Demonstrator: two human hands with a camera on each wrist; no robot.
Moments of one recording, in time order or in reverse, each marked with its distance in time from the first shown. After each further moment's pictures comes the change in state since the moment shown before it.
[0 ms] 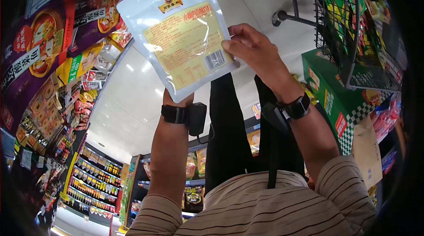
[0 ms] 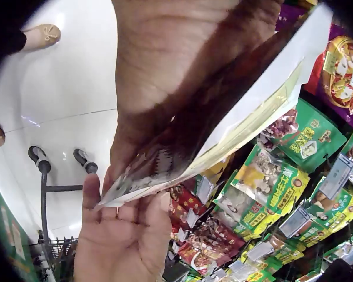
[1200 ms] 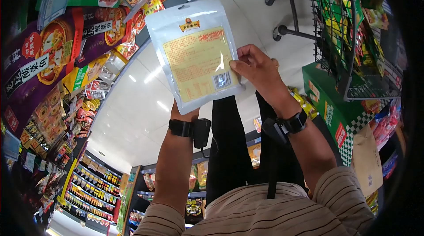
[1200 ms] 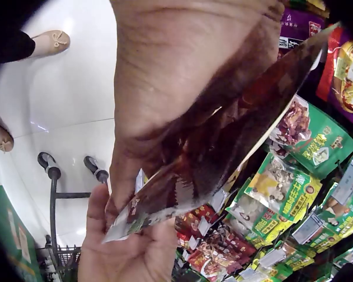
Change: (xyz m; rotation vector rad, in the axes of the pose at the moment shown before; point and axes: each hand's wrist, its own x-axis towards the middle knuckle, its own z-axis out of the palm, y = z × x) left_hand 0.010 -0.005 0.003 0.205 0.145 0.042; right_hand -0.002 0.003 -0.003 -0.108 0.086 0.020
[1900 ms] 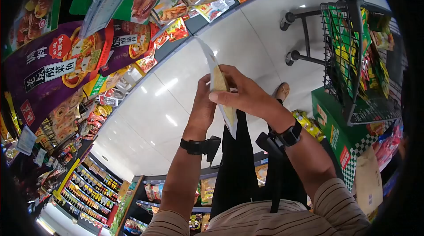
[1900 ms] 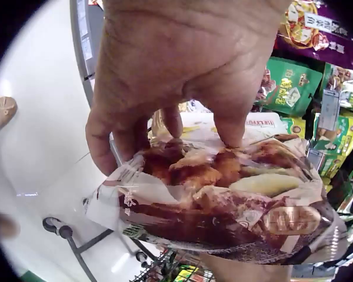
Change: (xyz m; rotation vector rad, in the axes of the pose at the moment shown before) left_hand 0.012 0.007 -0.018 0.228 0.105 -0.049; right_hand 0.031 -0.044 0.044 -0.178 -0.390 0.042
